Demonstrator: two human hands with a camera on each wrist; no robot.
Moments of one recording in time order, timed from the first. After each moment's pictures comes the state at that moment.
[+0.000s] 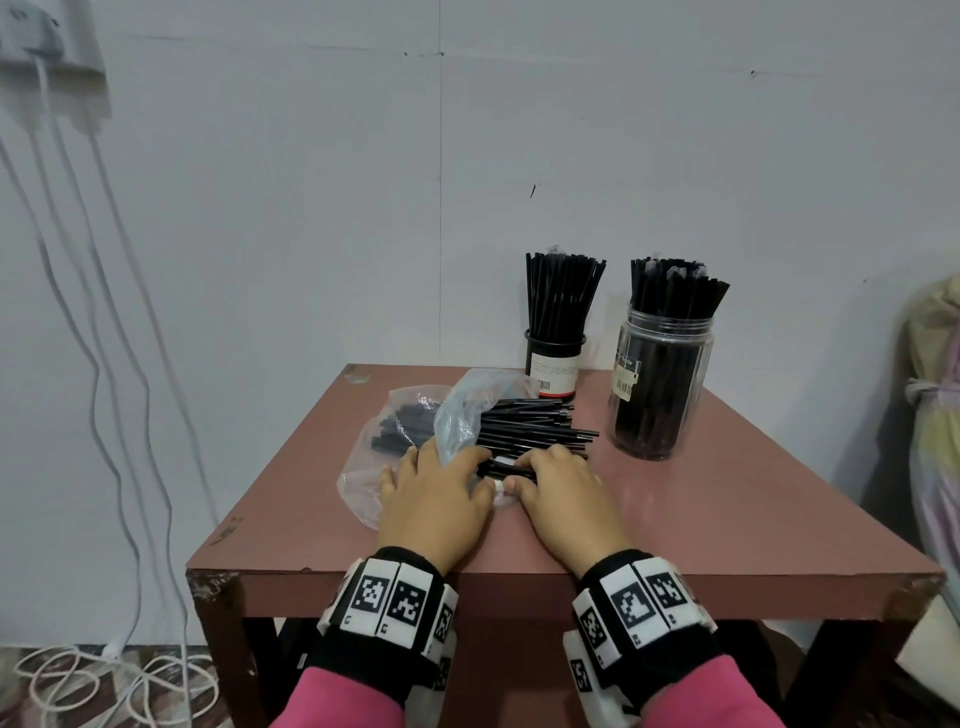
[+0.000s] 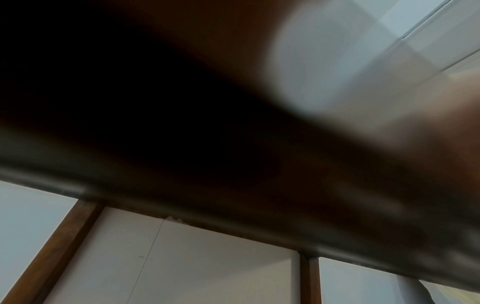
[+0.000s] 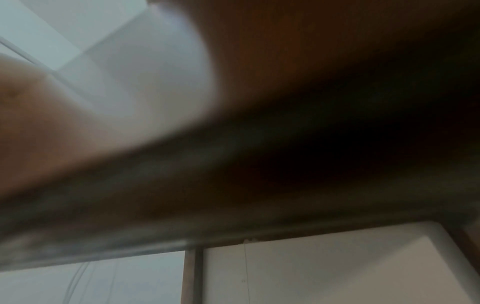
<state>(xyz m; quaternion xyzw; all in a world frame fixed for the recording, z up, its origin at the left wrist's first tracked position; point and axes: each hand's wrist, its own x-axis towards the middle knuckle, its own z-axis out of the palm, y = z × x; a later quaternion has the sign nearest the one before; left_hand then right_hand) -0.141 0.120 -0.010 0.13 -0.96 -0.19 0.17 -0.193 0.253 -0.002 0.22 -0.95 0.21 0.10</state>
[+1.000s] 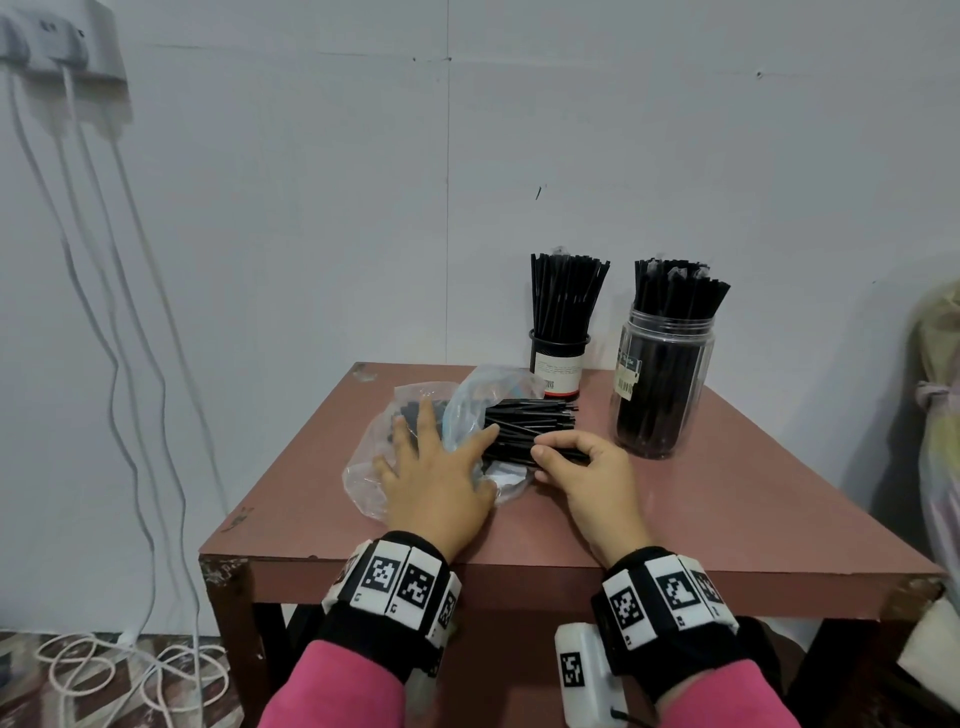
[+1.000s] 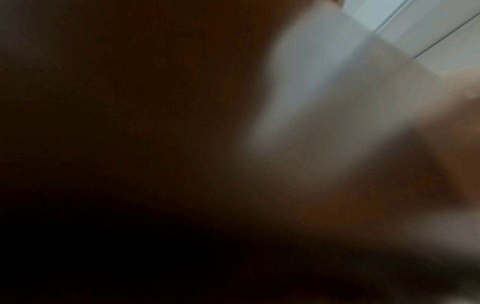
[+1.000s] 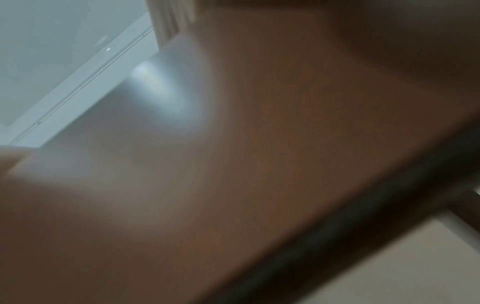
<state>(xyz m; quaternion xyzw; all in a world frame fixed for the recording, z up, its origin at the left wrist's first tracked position) -0.135 0.128 0.004 0.14 -0.96 -0.15 0.18 -0.200 0.268 -0.009 0.17 -0.67 0.72 0.06</state>
